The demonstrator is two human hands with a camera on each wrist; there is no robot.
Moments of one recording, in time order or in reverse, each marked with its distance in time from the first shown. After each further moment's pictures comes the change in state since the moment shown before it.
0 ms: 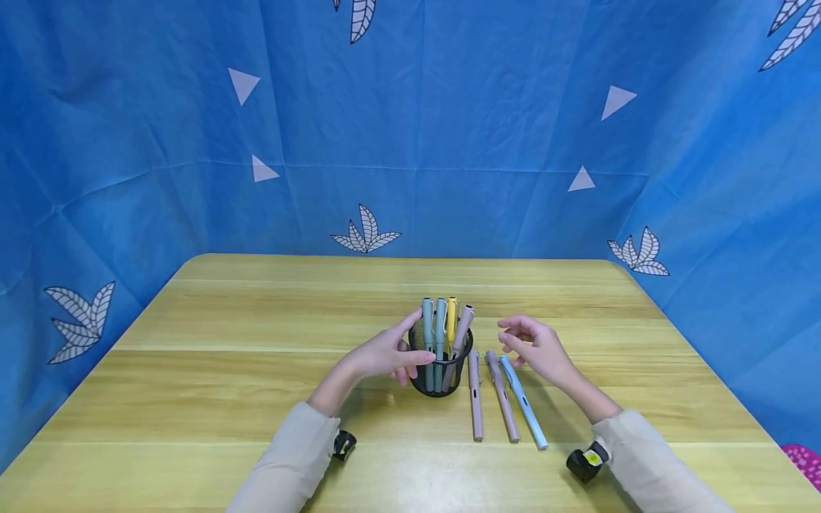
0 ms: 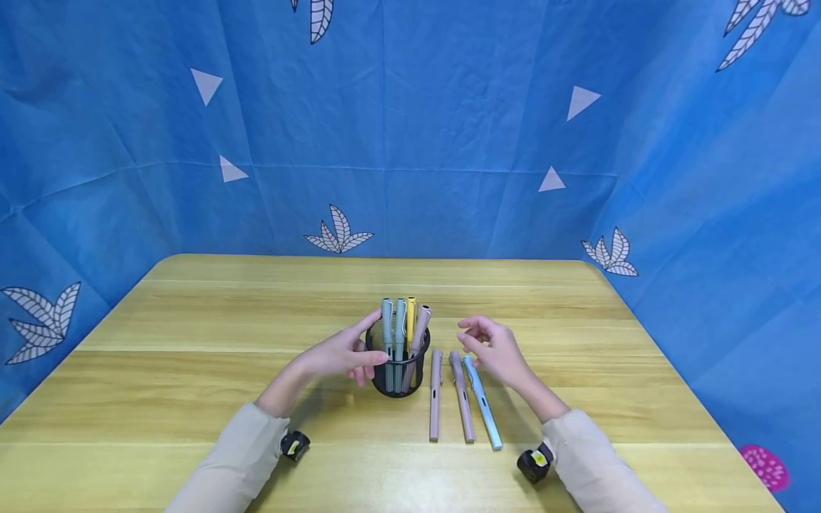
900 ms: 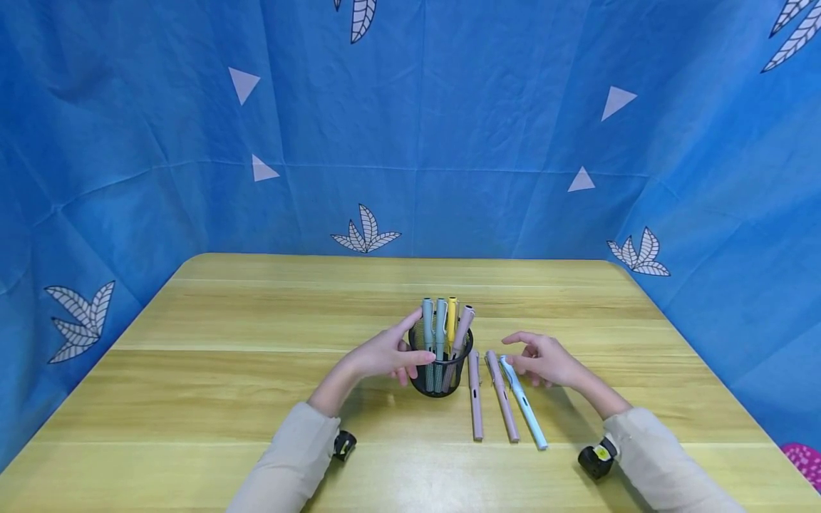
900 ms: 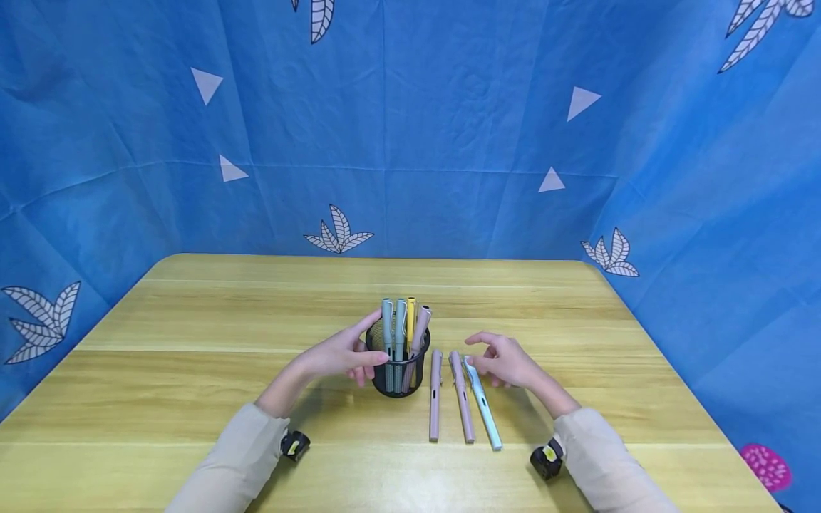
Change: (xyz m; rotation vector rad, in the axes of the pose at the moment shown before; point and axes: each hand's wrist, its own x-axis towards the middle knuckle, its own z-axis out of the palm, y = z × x) left_hand 0.000 0.001 0.000 -0.008 0.002 -0.003; right_hand -0.004 0.019 -0.022 -0.156 -0.332 0.166
